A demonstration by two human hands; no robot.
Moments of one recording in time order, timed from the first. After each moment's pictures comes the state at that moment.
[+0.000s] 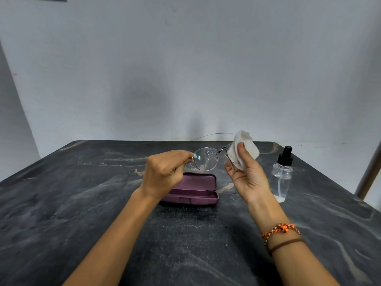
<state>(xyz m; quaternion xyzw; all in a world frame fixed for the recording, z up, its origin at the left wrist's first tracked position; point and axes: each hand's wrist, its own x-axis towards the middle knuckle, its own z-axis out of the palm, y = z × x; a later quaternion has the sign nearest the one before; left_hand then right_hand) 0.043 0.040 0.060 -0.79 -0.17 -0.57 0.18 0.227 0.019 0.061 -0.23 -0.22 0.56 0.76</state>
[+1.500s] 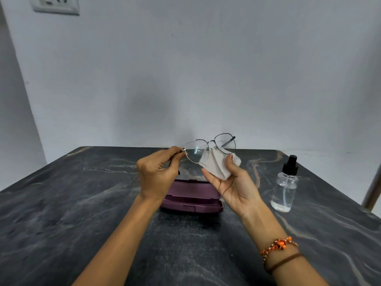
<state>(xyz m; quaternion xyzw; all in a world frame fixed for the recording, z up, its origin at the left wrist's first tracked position) 0.038 0.035 0.070 -0.67 -0.24 -0.69 0.15 0.198 0.010 0.065 -0.17 -0.28 0.67 0.67</state>
